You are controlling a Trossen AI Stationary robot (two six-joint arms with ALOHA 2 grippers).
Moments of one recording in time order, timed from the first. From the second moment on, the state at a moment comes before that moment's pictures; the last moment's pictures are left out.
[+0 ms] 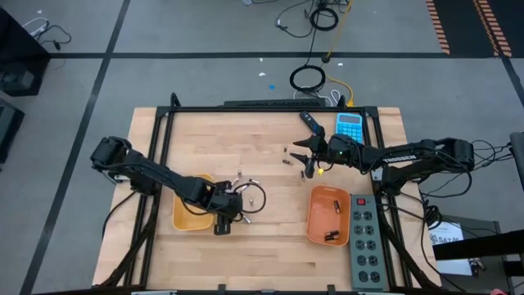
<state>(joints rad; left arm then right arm) -0.32 1.61 0.97 -0.54 -0.06 -0.33 -0.26 1.25 0.42 0.57 0.05 0.00</state>
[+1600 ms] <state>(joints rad) -0.29 1.71 0.97 -0.53 -0.04 -0.32 -0.26 1.25 0.42 0.57 0.05 0.01</state>
